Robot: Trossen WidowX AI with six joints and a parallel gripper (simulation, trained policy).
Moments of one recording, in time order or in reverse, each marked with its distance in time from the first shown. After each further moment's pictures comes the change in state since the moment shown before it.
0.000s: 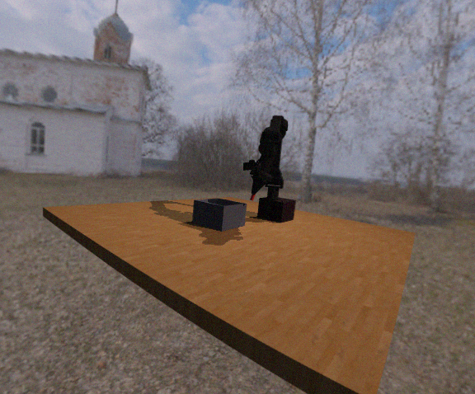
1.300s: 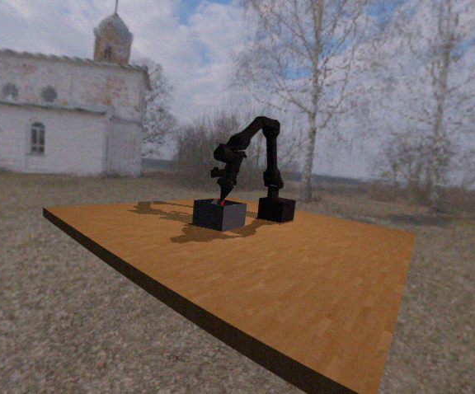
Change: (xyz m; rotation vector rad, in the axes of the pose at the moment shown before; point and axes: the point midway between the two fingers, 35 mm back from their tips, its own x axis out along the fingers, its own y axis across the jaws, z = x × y) arm 0.074 -0.019 0.114 0.164 0.039 -0.028
